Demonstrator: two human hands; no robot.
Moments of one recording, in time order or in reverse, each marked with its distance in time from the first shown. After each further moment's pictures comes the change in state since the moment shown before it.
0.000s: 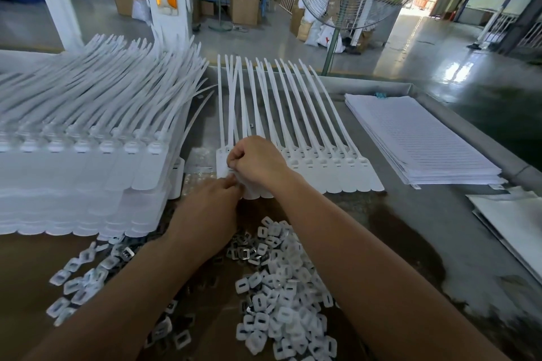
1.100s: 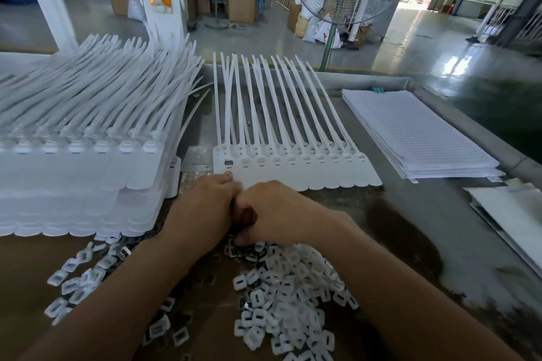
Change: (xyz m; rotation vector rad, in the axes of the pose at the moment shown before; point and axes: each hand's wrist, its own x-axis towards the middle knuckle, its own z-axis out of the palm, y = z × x) left_hand 0.003 -0.002 -0.004 -0.101 0.017 0.026; right_hand -0.087 -0.006 -0.032 -0.200 -0.393 -0.261
